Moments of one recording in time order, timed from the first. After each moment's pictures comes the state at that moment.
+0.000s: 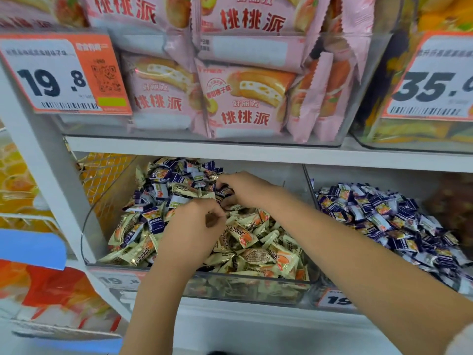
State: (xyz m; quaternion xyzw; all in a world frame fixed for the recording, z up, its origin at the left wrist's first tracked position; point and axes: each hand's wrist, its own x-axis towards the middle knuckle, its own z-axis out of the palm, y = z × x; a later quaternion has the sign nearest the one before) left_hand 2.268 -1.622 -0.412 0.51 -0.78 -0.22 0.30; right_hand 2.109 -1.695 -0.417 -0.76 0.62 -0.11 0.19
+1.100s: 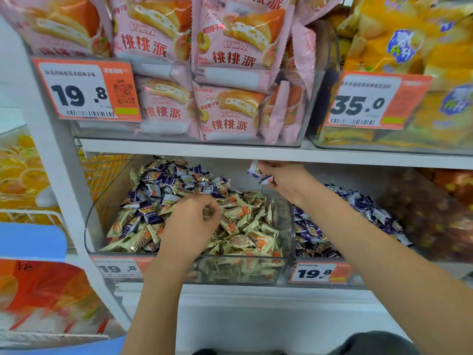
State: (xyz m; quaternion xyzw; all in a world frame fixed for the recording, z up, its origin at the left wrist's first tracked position) left_hand 2.266 -1.600 -0.406 0.46 -0.79 -0.20 0.35; right_hand 2.065 -1.615 -0.369 -0.39 0.62 -0.56 0.39
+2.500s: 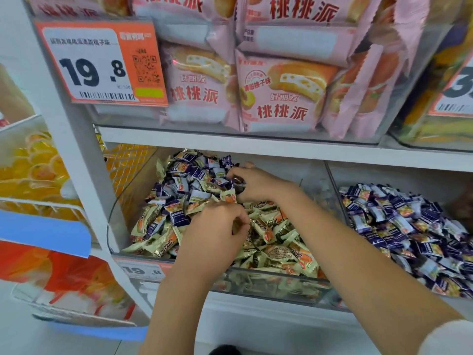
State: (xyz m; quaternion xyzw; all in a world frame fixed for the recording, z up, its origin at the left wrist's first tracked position) left_hand 2.278 -1.609 -0.410 0.47 -0.82 -0.19 0.26; right_hand 2.116 -1.720 -0.431 -0.75 0.62 -0.12 0.21
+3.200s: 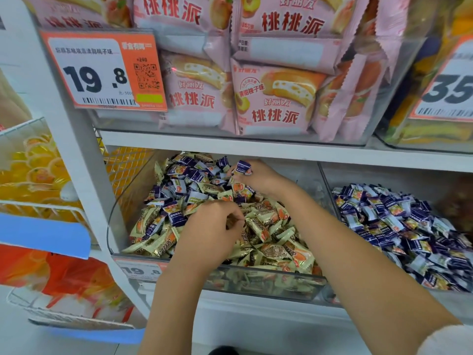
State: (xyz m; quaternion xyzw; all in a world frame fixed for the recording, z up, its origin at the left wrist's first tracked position) left_hand 2.279 -1.616 -0.412 0.47 -0.81 -0.21 0.27; right_hand 2.119 -1.701 -0.409 -0.62 0.62 -0.32 0.35
